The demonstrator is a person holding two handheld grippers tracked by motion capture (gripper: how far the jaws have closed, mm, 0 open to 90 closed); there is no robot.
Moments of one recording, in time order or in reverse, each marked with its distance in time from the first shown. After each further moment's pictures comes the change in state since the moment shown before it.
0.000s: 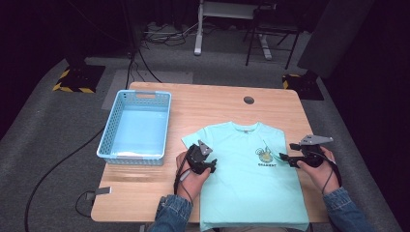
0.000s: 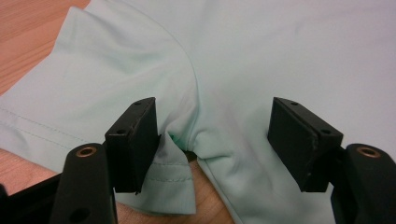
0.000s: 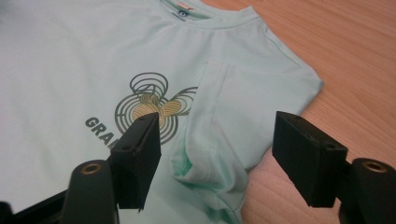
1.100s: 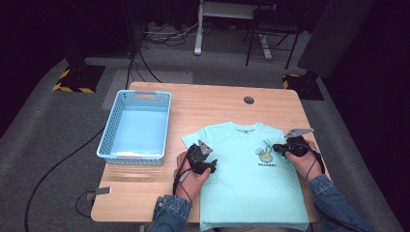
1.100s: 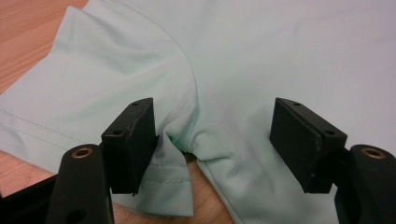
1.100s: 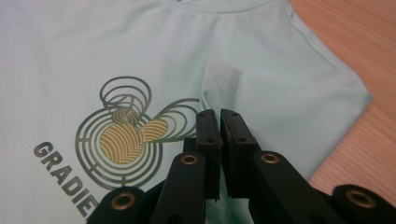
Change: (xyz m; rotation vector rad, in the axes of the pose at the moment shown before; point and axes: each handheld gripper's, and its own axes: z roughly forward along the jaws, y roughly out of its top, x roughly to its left) left arm 0.001 0.000 0.001 0.002 -0.006 0.007; right arm -0.010 0.015 0.051 0.099 0.038 -0.018
